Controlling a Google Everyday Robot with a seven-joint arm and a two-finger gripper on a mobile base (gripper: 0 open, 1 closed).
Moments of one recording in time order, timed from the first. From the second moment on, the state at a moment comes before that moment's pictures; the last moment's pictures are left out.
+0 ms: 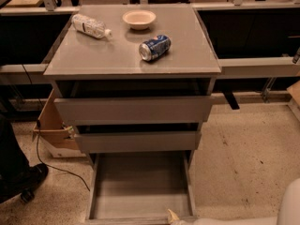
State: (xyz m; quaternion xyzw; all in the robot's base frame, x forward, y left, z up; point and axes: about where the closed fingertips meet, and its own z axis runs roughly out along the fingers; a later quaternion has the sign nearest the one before) arm 0.351 -0.049 0.230 -0.53 0.77 0.20 0.28
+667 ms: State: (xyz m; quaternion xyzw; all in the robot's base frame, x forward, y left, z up) arm 0.356 -0.057 0.202 -0.55 0.78 0.16 0.26
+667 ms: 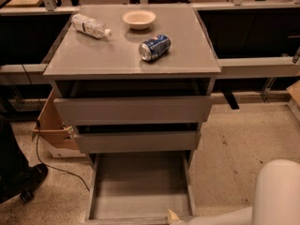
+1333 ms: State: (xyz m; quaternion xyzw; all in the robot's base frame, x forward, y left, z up) arm 0.388 -0.081 0.195 -0.55 0.78 0.11 0.27
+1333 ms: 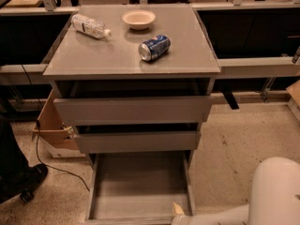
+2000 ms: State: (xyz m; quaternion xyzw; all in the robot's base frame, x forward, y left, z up) arm 0.417 -0.097 0.178 -0.56 0.77 0.09 0.29
